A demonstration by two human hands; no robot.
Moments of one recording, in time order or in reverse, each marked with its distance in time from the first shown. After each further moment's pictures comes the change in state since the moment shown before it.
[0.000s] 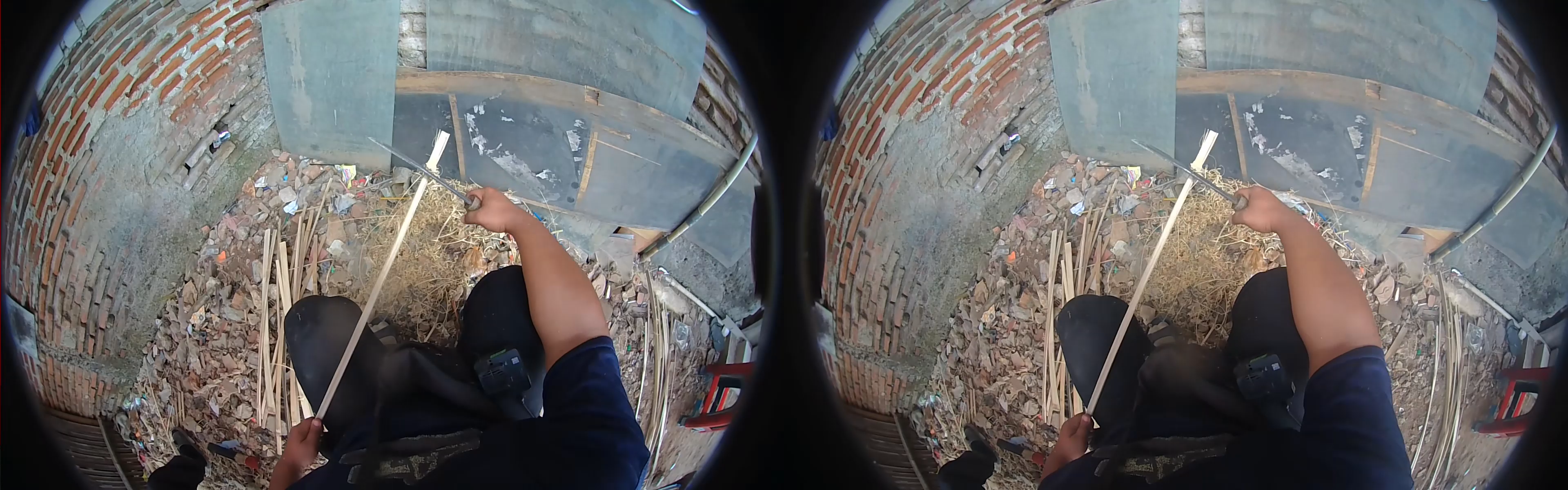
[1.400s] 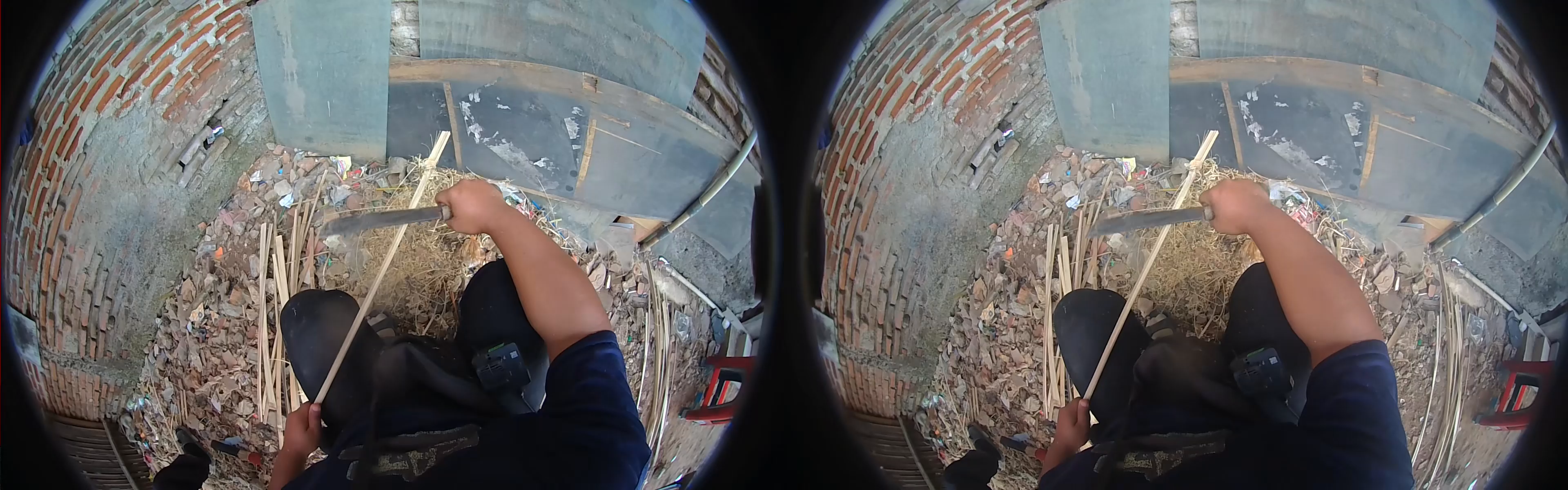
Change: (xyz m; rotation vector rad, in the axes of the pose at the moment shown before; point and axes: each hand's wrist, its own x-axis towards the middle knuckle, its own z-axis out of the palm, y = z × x) left_hand 0.019 0.029 0.005 0.327 0.127 0.161; right_hand -0.021 -0.056 0.009 -0.511 0.005 -0.291
